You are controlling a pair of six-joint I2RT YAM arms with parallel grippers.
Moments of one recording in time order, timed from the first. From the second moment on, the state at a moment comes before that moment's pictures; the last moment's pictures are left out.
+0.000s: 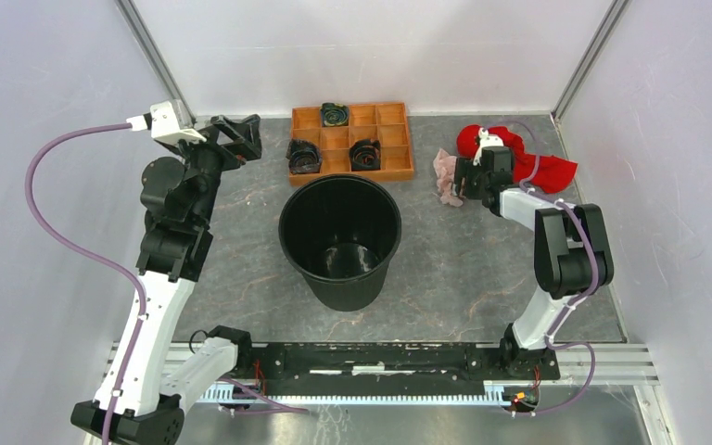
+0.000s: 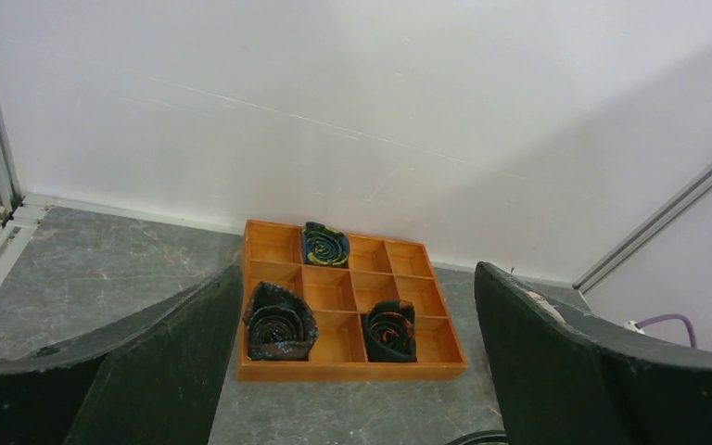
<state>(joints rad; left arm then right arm) -0.22 0.89 1.15 -0.10 -0.15 -0.34 0.10 1.75 1.00 0.09 0.01 0.16</state>
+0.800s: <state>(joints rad) -0.22 0.90 1.12 -0.07 -0.11 -0.34 0.37 1.25 0.52 0.07 -0.20 0.18</state>
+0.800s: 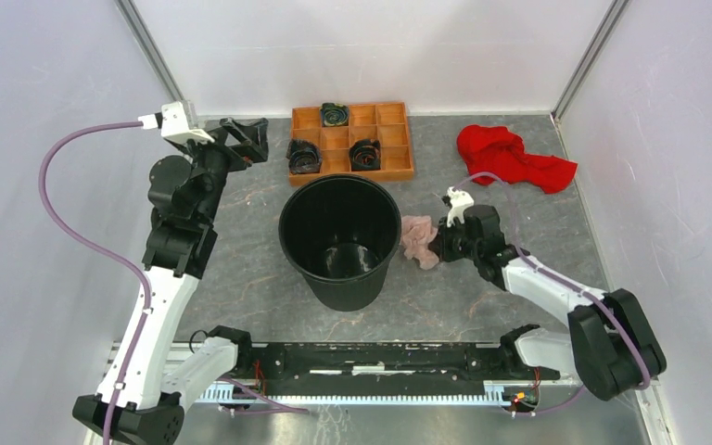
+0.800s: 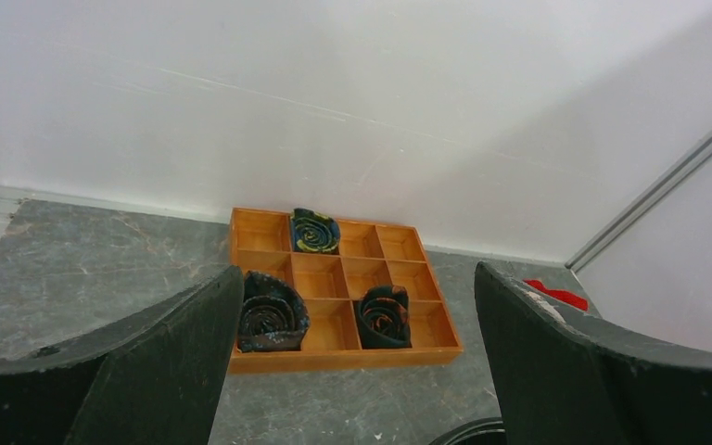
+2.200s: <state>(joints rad) -0.86 1.31 1.45 -0.34 0.20 -0.53 0.52 0.85 0.29 0.19 -0.26 0.31</state>
